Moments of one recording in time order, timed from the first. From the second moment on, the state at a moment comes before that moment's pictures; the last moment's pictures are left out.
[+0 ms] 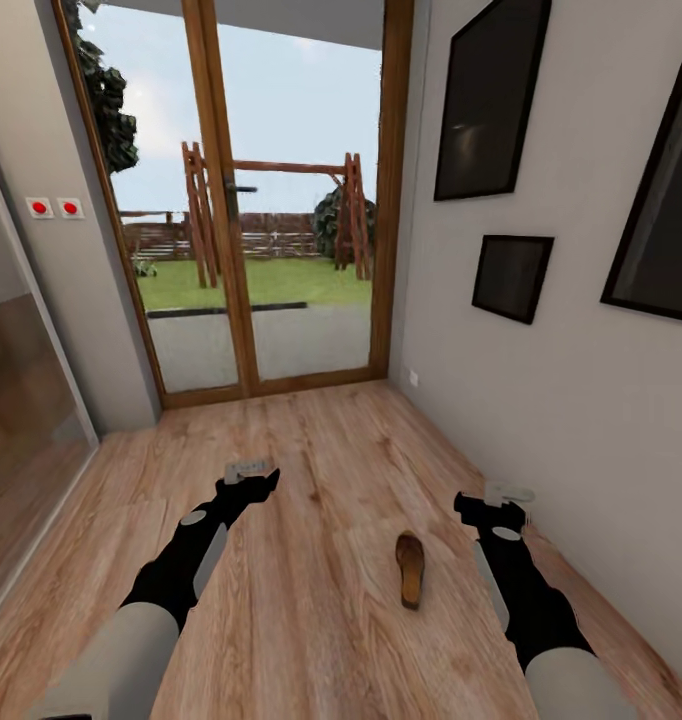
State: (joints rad) left arm -0.68 -0.06 0.10 -0.72 0.02 0.08 -0.17; right arm -0.55 0.04 -0.10 -0.94 0.03 0.28 -0.28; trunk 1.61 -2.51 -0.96
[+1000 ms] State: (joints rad) left arm -0.68 -0.06 0.04 -0.72 0.02 0.08 -0.17; right arm -0.55 0.04 -0.10 -0.87 0.03 0.28 -0.06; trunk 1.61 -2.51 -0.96
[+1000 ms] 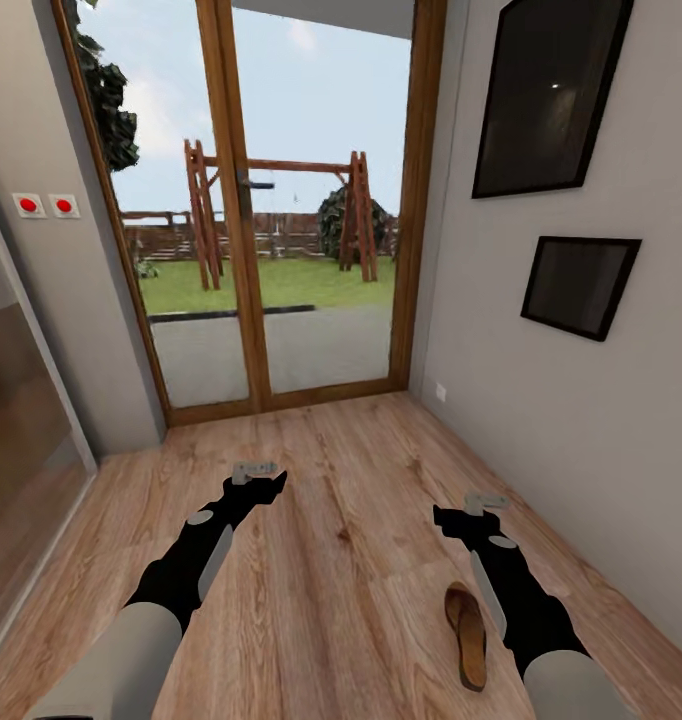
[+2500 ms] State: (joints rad) left arm -0.68 -0.07 0.04 -0.72 0.02 0.08 -0.17; right arm -0.55 0.04 -0.11 -0.88 0.03 0.28 -0.06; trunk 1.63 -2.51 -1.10
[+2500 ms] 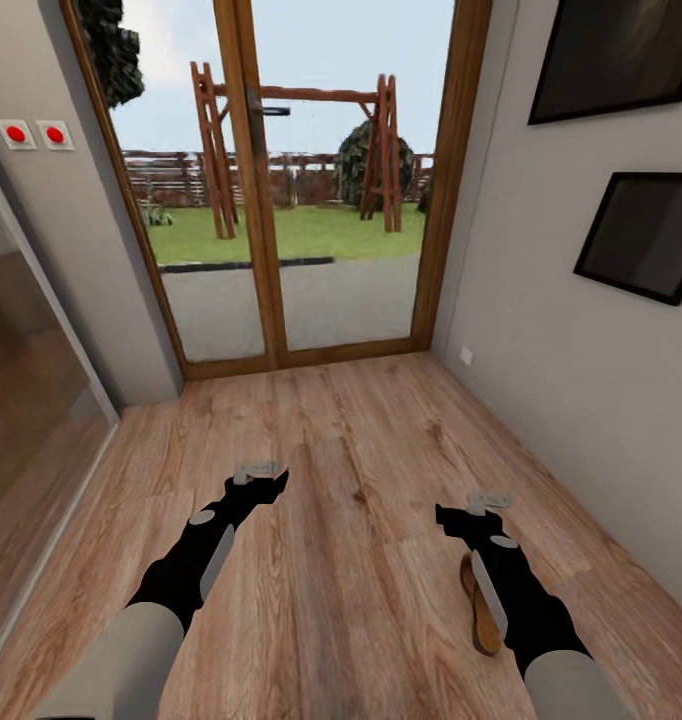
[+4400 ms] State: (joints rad) left arm -0.68 -0.07 0.04 -0.72 0.02 0.08 -0.17; right arm -0.55 0.04 -0.11 -0.88 0.03 0.28 -0.07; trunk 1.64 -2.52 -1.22
